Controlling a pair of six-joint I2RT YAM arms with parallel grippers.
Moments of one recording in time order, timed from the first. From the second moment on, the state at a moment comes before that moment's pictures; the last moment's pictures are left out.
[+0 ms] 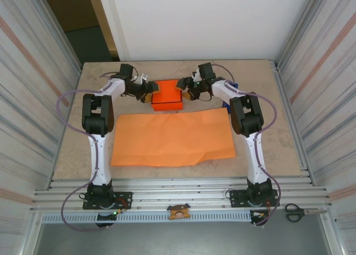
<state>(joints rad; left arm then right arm) -0.11 2.34 1.84 -0.59 0.86 -0.48 0.36 2.38 1.88 -0.29 -0.68 0.91</state>
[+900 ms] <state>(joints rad) -0.23 1.76 1.22 -0.50 0.78 -0.56 0.43 1.84 1.26 -0.23 -0.65 0.94</state>
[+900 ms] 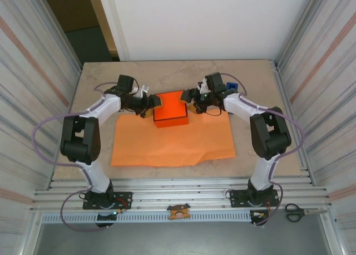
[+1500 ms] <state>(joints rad) -0.35 1.64 0.89 -0.37 0.70 -0.62 0.53 1.72 0.94 -0.16 -0.55 0.96</state>
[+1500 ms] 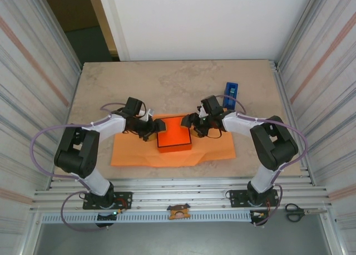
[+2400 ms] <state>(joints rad) -0.36 1.64 0.88 -0.34 0.69 -0.62 0.56 1.68 0.92 -0.18 -0.49 0.96</state>
